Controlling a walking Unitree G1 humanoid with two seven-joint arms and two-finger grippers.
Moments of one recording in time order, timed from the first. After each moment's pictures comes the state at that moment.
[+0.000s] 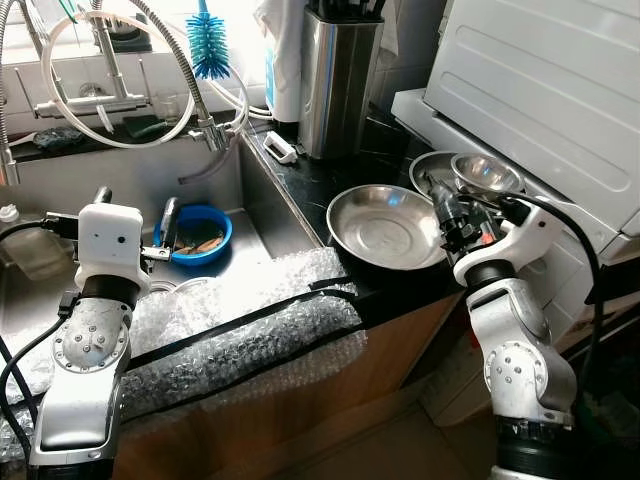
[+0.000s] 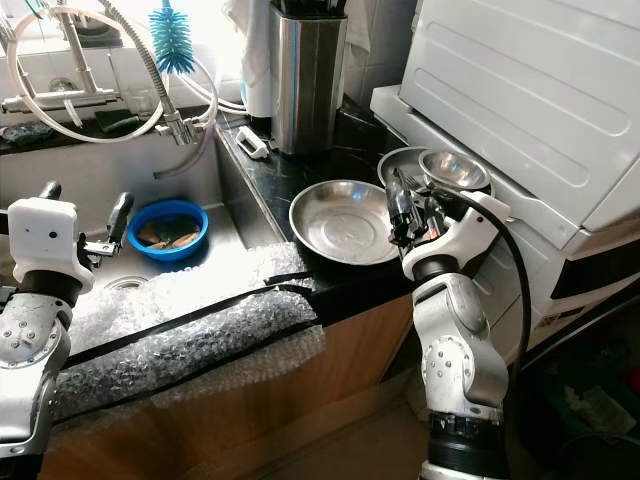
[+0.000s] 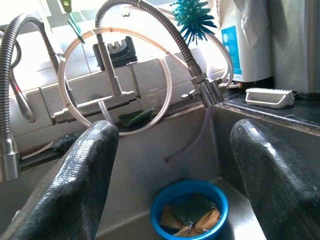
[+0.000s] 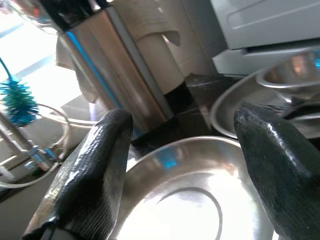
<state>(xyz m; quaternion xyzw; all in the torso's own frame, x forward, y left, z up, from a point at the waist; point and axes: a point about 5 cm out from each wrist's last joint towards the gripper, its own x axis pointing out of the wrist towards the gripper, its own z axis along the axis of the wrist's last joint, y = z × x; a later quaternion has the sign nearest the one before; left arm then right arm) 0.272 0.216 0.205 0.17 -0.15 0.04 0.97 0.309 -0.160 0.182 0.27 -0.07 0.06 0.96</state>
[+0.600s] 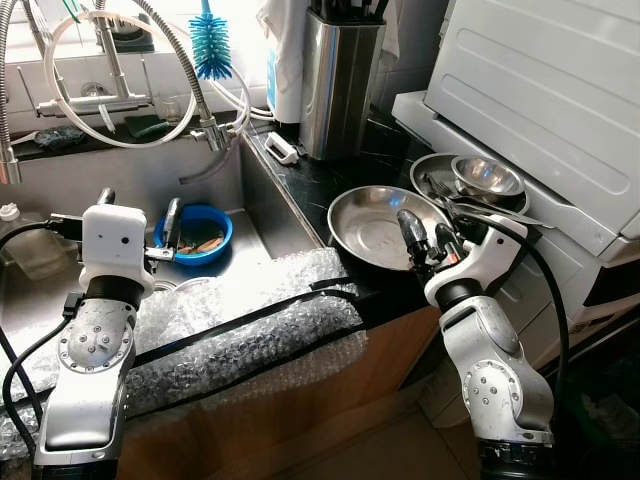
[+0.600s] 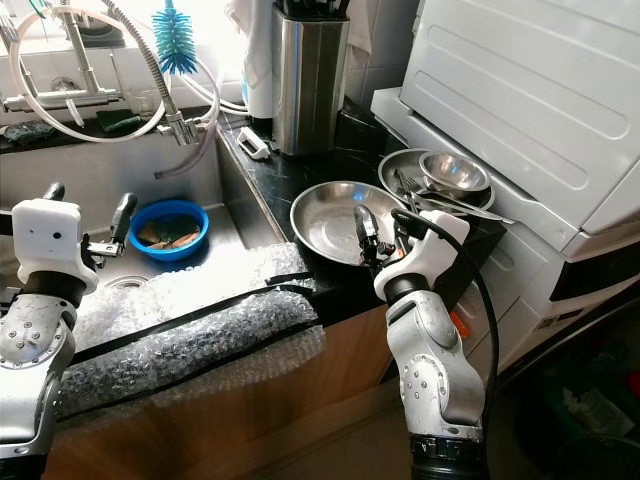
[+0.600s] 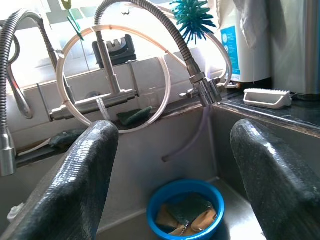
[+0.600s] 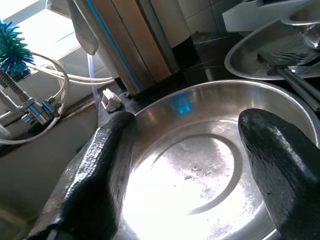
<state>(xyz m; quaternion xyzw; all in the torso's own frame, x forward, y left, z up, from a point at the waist) 0.272 0.213 0.204 0.16 -0.15 0.04 0.97 0.302 -0.138 0.160 0.25 0.00 0.07 0.97</state>
